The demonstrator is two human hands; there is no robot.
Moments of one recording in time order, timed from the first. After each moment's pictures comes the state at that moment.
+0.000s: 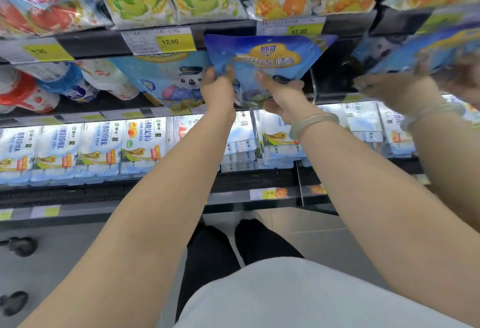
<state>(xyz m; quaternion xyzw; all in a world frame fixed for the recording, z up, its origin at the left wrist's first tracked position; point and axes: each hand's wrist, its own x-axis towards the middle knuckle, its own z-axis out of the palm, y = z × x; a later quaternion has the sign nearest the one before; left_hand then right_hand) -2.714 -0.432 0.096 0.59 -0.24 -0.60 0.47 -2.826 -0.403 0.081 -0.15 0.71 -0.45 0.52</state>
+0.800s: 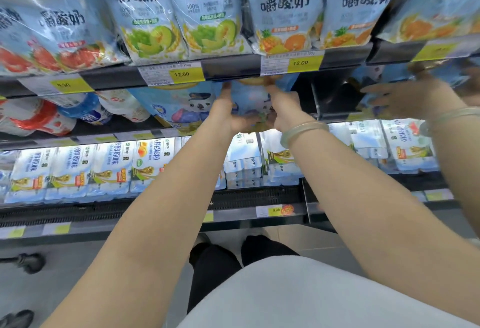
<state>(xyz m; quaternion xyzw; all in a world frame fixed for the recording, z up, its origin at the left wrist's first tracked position) -2.714 -0.441 0.129 0.51 -0.10 -0.79 0.32 -2.823 -0.441 0.075 -0.07 0.72 -0.46 0.51</state>
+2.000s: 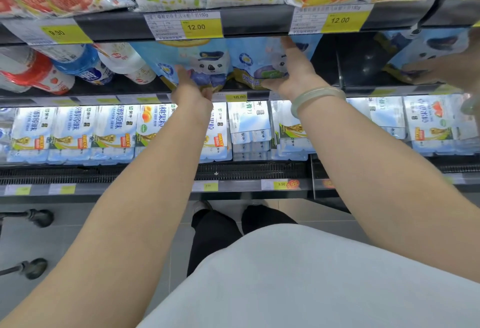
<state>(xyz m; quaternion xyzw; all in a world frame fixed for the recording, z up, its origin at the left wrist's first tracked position) -2.631 -0.473 0.059 0.66 -0.02 -0.59 0.47 -2.796 -0.447 0.094 0.04 0.58 -0.53 0.62</state>
